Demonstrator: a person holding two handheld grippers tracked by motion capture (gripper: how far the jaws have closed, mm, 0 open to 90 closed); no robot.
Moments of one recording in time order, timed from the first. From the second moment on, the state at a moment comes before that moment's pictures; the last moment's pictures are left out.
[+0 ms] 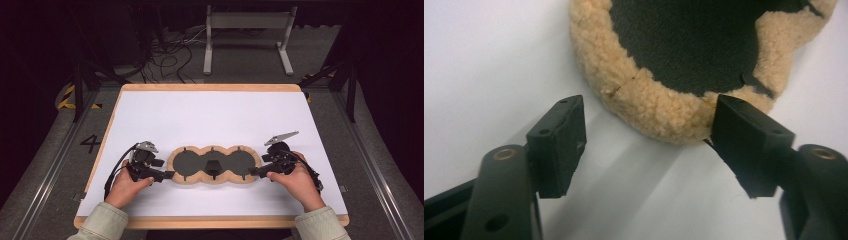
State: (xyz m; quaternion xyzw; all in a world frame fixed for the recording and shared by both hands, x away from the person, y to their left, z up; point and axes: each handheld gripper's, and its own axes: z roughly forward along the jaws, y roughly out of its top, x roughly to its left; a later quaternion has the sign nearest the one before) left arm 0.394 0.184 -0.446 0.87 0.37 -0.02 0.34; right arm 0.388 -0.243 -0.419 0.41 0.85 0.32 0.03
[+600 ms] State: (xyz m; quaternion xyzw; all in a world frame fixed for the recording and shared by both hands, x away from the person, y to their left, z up) left arm 0.393 0.175 -0.449 0.87 0.35 -0.06 0.33; right arm 0.387 -0.238 -0.438 0.43 0.85 0.31 -0.01
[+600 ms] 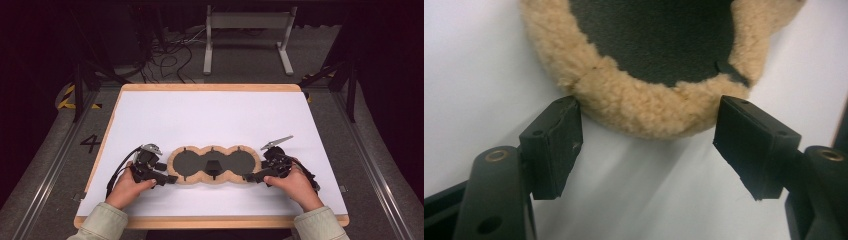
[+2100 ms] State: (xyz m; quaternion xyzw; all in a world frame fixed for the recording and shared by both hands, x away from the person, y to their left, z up) left arm 0.393 0.173 -0.448 0.86 0.38 -0.06 0.34; right arm 0.385 -0.234 -0.430 0.49 0.83 0.27 -0.03
